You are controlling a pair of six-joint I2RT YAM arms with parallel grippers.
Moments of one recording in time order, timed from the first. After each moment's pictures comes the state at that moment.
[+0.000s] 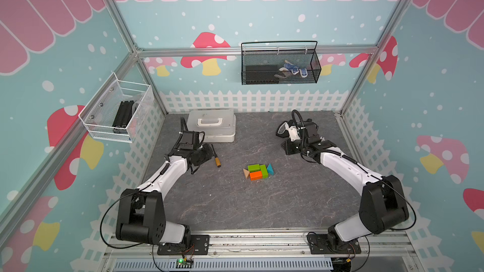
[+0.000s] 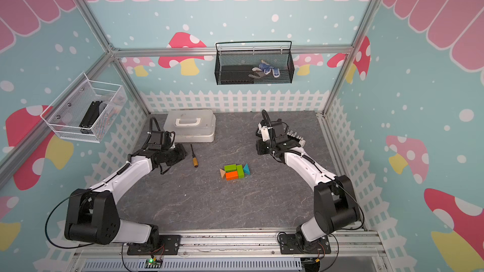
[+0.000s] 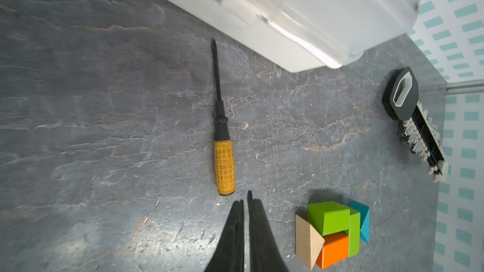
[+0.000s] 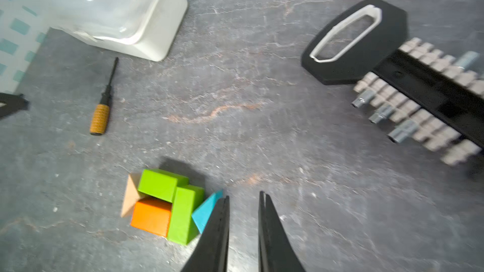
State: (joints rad) left arm -0.09 1.44 0.92 -0.39 0.25 -0.58; right arm 0.39 1.58 1.16 -0.37 -0.22 0.14
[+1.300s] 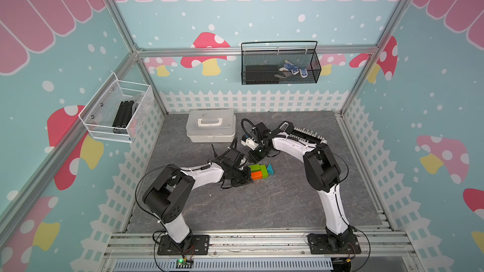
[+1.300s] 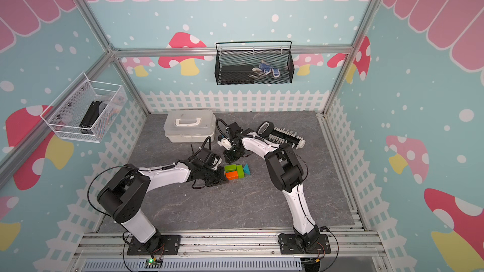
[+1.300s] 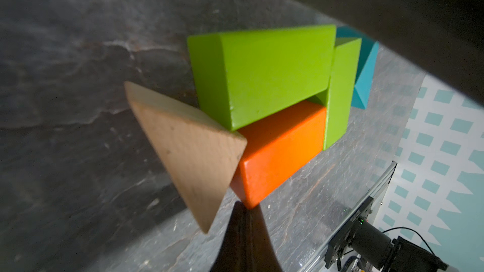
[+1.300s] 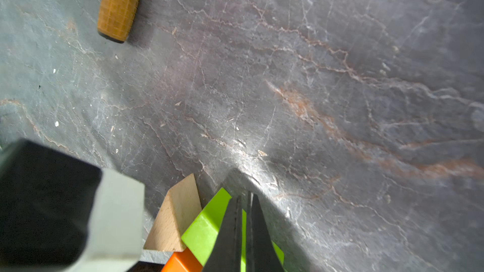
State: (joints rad) left arm -0.60 1.71 0.88 -0.23 0.45 -0.80; right arm 0.61 2.21 1.75 -0.78 -0.40 -0.11
